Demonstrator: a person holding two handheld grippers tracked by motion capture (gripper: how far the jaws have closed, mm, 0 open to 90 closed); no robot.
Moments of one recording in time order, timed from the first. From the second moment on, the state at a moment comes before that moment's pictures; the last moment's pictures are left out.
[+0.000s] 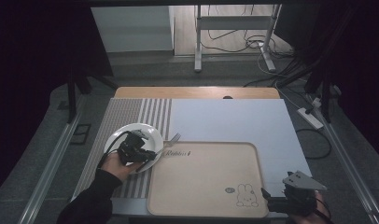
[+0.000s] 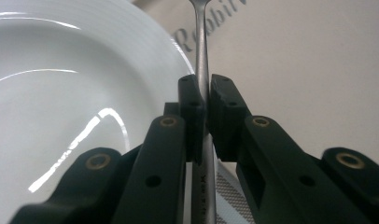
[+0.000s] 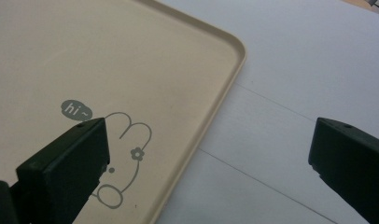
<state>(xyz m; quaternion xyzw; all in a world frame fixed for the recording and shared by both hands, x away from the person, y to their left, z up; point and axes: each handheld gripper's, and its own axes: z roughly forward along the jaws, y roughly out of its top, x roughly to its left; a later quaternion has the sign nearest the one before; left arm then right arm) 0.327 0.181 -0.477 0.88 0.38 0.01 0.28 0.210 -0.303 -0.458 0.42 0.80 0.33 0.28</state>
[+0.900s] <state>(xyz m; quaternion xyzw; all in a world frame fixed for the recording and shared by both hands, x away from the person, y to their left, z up) 0.285 0.116 -0.505 0.90 0.36 -0.03 0.25 0.209 -0.301 -0.459 0.41 0.80 0.33 0.28</state>
